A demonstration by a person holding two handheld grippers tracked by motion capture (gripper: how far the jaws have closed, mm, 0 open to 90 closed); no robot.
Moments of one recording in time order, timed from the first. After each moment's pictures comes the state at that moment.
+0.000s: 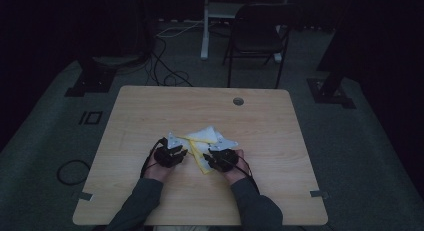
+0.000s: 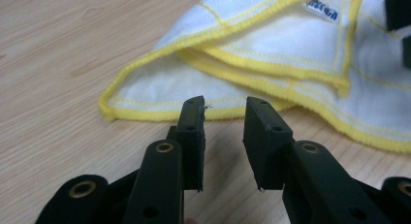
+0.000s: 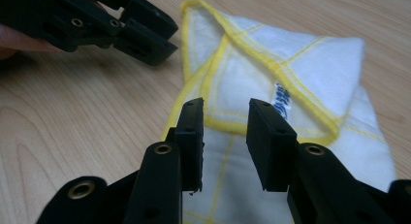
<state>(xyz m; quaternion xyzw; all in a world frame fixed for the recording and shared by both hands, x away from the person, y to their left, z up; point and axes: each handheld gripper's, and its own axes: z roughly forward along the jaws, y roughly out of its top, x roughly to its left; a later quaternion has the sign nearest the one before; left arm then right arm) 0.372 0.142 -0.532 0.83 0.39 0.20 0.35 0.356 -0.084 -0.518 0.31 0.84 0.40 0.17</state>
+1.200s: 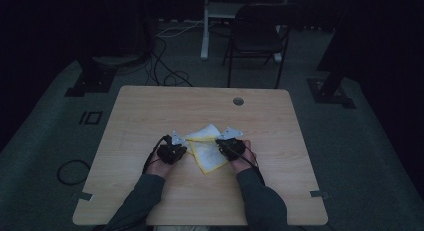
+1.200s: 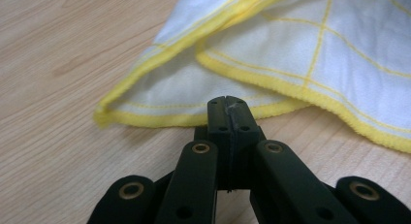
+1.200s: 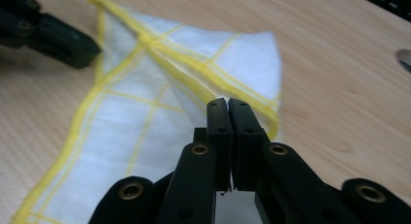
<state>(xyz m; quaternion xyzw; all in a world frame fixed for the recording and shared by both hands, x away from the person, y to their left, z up) 0.386 0.137 -0.535 0.85 0.38 0.18 0.32 0.387 -0.105 -0.507 0.35 0.83 0.36 0.24</state>
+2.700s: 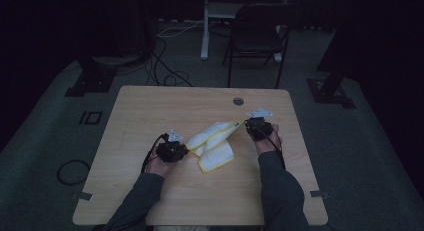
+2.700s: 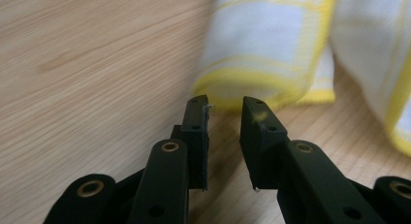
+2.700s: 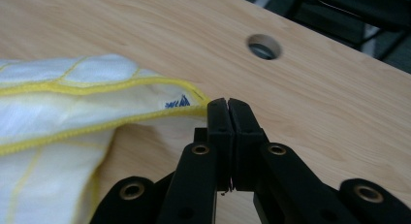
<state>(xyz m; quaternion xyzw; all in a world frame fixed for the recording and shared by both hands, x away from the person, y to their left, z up) 0.394 0.147 -0.536 0.84 0.40 0.14 0.35 0.435 -0.187 -0.472 0.44 0.79 0.33 0.29</state>
